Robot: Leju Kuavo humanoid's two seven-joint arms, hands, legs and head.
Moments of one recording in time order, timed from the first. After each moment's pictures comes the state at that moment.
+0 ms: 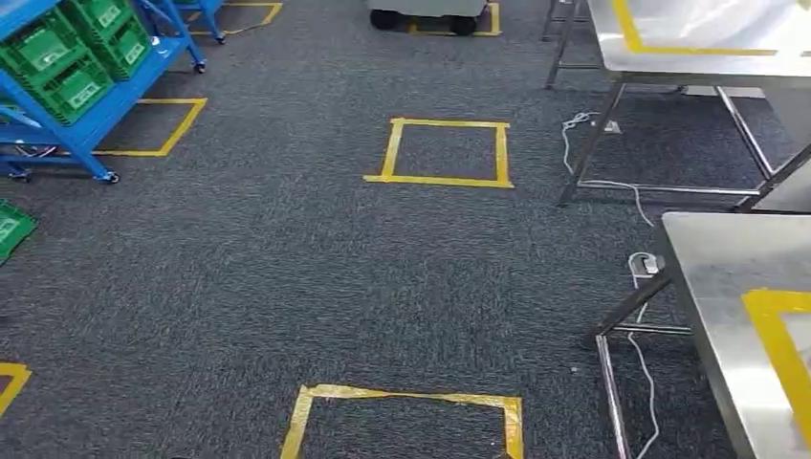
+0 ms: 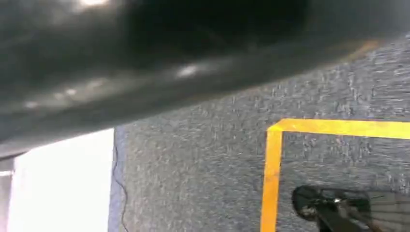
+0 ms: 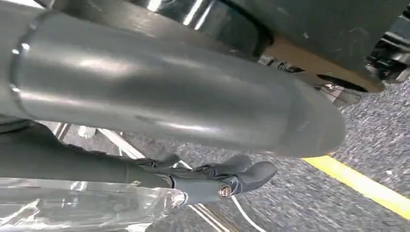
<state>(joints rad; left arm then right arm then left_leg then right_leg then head) -0.04 -0.09 0.89 -0.23 -1.01 0.23 0.10 0.01 0.21 -0.38 -0.18 0.93 -0.17 -0.17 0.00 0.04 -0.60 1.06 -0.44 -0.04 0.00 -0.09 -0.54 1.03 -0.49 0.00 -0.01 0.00</state>
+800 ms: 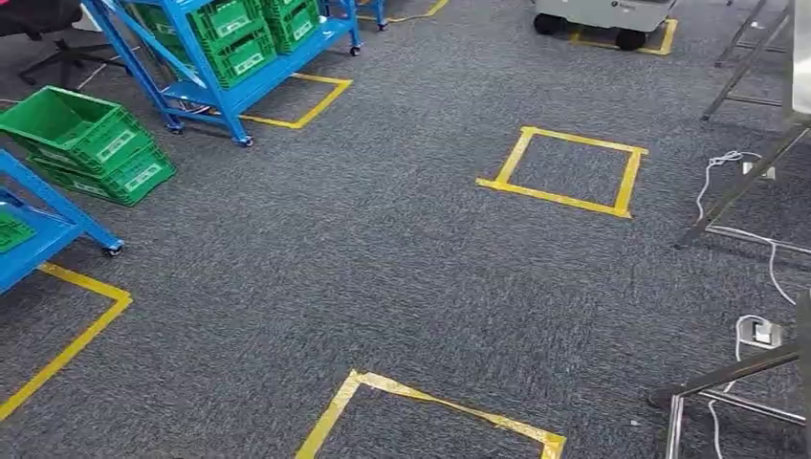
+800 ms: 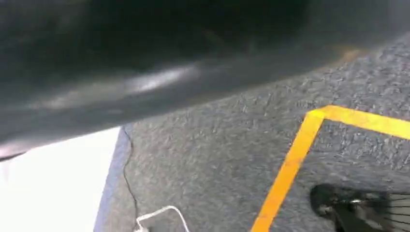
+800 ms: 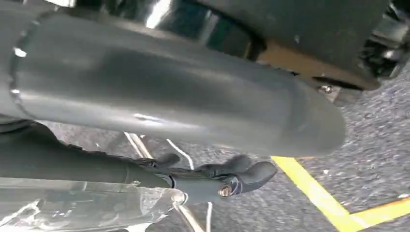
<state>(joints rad) -0.04 -0.08 0.89 -0.23 -1.01 0.22 0.11 0.00 0.24 -0.38 -0.18 0.94 -0.20 -0.13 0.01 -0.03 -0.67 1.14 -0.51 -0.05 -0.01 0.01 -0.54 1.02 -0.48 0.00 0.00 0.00</state>
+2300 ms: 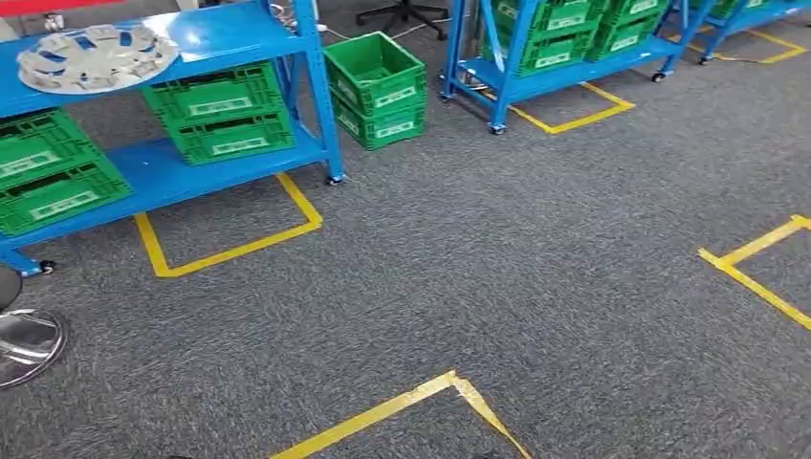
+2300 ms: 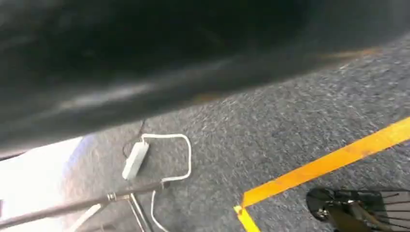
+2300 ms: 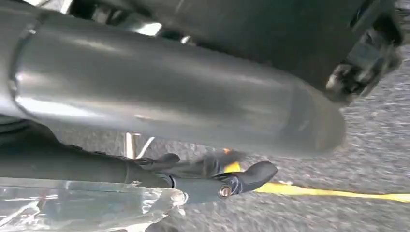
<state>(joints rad) -0.04 -0.08 0.89 -0.22 -1.03 0.21 0.11 0.00 0.24 -0.38 -0.18 0.95 -0.20 -0.14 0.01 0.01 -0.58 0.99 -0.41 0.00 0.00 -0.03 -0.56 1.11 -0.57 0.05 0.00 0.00</state>
